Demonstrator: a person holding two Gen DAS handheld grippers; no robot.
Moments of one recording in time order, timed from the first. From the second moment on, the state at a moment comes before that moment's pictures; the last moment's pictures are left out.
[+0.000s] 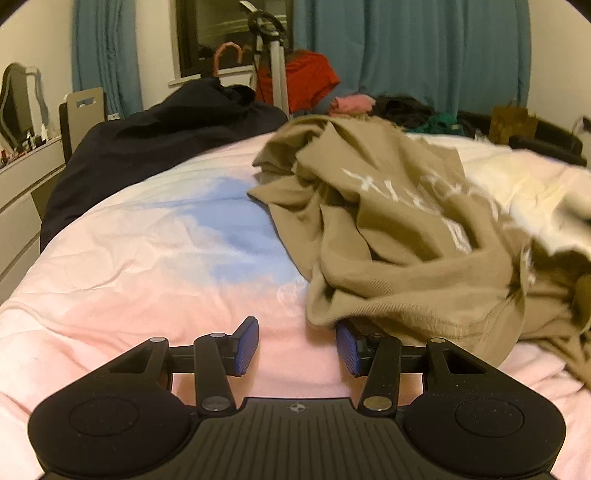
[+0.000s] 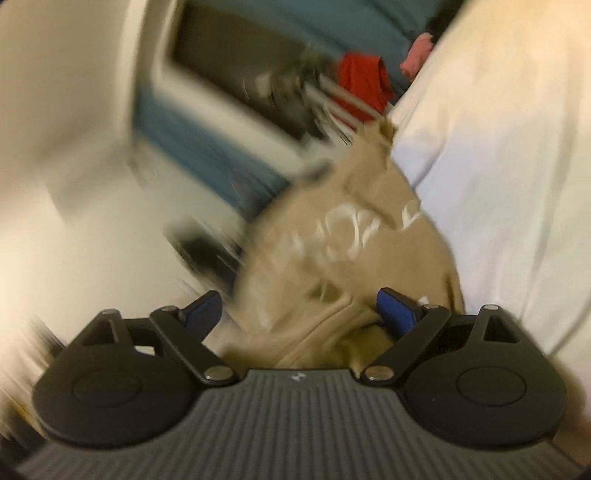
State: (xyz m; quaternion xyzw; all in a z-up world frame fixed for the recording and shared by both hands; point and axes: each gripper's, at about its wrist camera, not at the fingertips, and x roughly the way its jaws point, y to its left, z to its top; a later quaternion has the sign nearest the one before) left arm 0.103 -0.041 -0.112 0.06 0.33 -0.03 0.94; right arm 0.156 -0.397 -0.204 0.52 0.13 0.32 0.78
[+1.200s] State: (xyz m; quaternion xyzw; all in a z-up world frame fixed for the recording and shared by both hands) left arm 0.067 -0.058 -0.098 0.09 0.27 -0.10 0.95; right arm 0.167 -0.417 -0.235 0.66 0.08 0.31 0.68
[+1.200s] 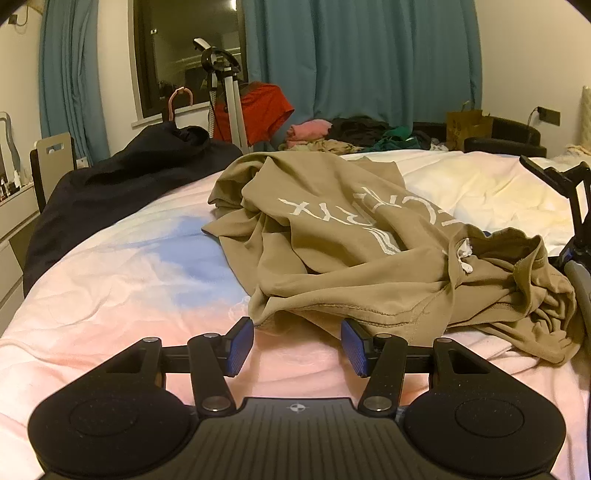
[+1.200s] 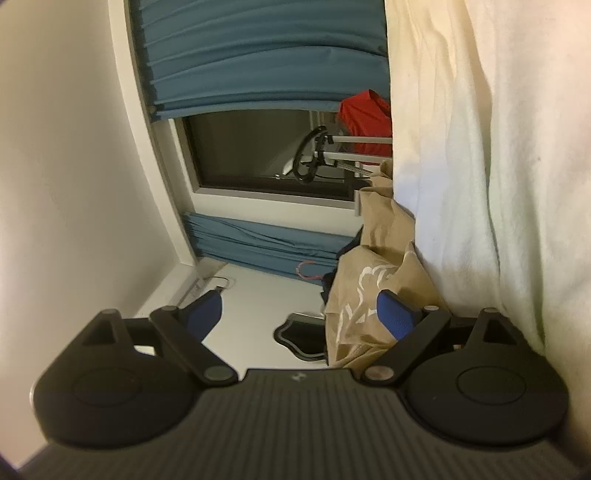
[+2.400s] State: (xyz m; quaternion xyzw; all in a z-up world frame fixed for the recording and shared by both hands) left arm 0.039 -0.033 -0.057 0.03 0.22 -0.11 0.97; right arm 0.034 -0.317 0.043 0.04 0.02 0.13 0.99
